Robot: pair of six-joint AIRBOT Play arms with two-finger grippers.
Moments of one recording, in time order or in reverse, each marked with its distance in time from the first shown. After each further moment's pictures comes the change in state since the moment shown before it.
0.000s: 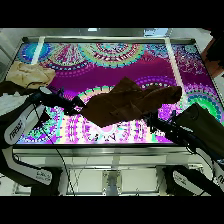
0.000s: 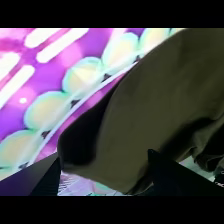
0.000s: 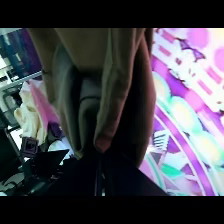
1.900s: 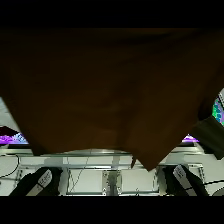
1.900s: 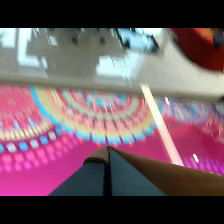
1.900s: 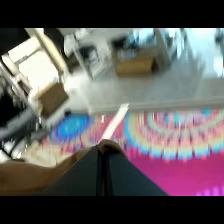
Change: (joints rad) left arm 0.180 0.647 0.652 0.178 0.000 0.097; right arm -0.598 0.163 1.406 -0.574 0.618 0.194
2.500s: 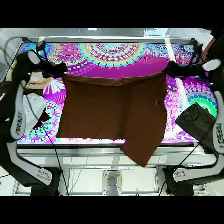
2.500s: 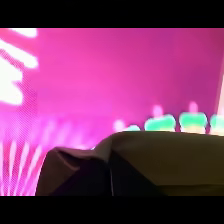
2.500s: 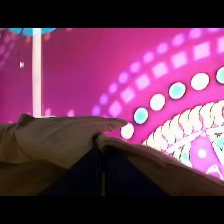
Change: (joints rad) left arm -0.196 -0.740 0.000 0.340 0.122 -0.266; right arm 0.441 -0.628 -0.204 -0.505 -0.420 0.113
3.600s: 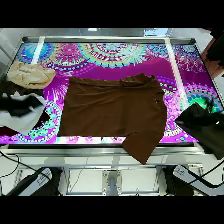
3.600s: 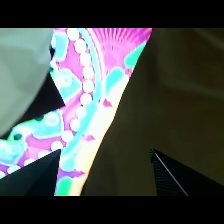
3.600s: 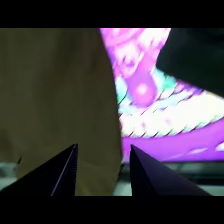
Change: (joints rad) left arm 0.434 0.705 -0.830 -0.169 -0.200 0.241; right arm -0.483 0.422 -0.751 -0.128 0.444 -0.137
